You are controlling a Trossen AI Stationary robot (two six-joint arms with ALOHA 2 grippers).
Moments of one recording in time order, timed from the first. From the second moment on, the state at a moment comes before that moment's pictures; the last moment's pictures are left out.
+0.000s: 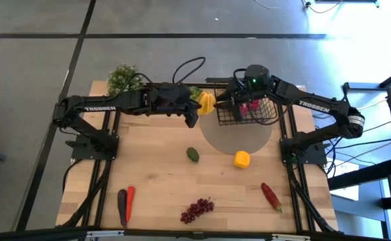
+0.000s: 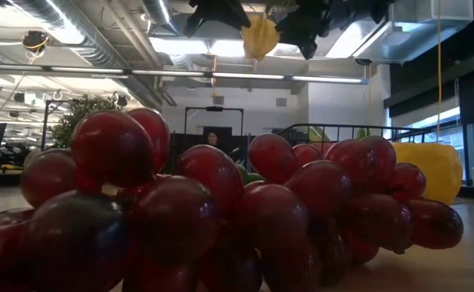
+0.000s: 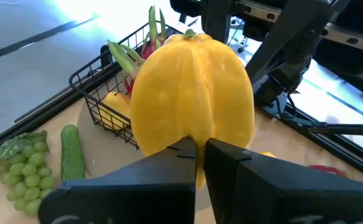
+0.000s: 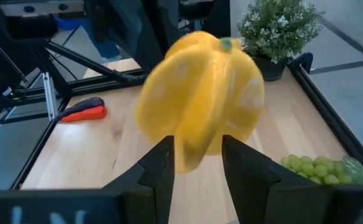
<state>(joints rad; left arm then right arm) 0.13 1.46 1.40 -0.34 -0.25 -0.43 -0.44 1.31 1.16 -0.27 -0.49 0.00</state>
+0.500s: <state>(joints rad) 0.13 1.46 1.40 -0.34 -0.25 -0.43 -0.44 1.32 1.16 -0.24 -0.50 -0.01</state>
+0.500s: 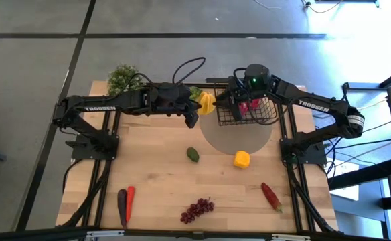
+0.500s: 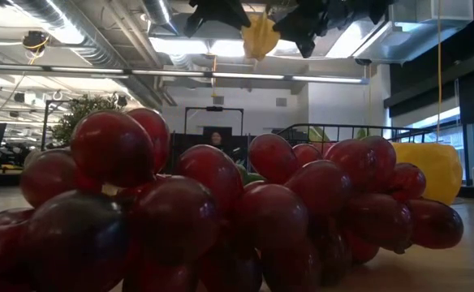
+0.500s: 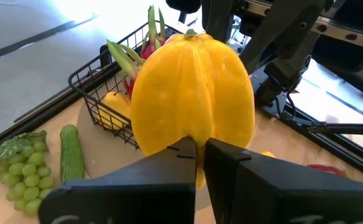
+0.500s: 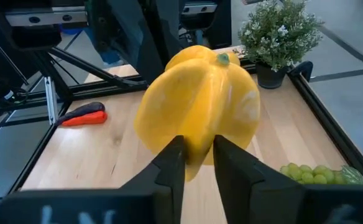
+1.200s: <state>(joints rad) 0.13 1.46 1.40 -0.35 -0.24 -0.46 -0.43 1.32 1.15 -0.24 -0.51 -0.04</state>
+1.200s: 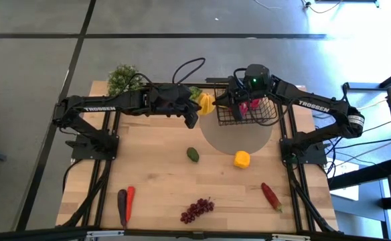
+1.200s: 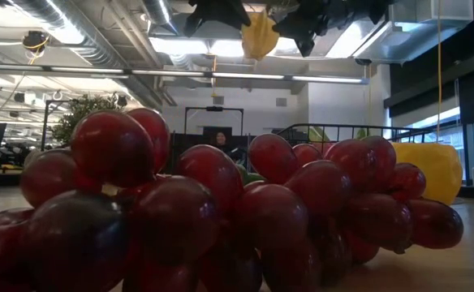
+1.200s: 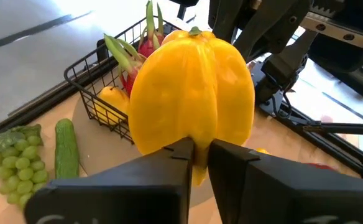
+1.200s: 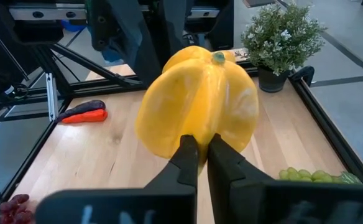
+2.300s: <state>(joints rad) 0.06 1.42 1.40 -0.38 -0.48 -0.15 -0.46 1.29 1.15 -0.33 -0.42 -0.09</state>
